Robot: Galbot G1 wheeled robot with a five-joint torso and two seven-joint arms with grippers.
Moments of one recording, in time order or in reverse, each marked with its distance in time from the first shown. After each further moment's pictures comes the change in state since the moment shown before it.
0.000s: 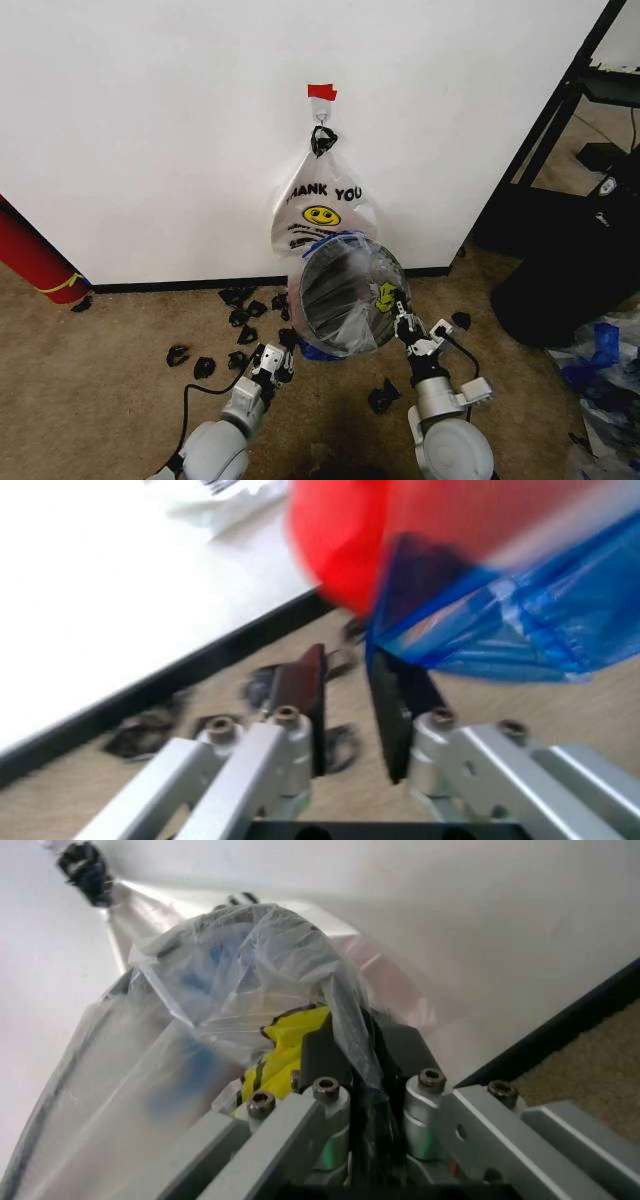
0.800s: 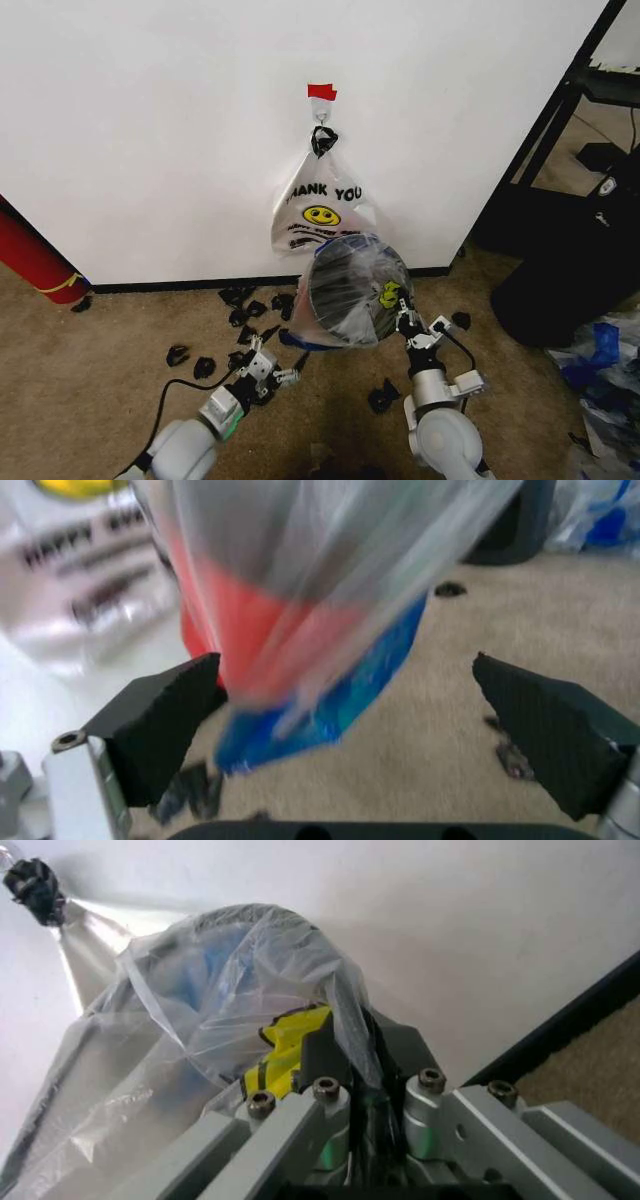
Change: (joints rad) left arm 0.068 0.039 -0.139 -0.063 0.020 -0.231 0.409; right arm 0.054 0.063 0.020 -0.109 -0.051 0.052 -0.013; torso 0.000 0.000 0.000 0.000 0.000
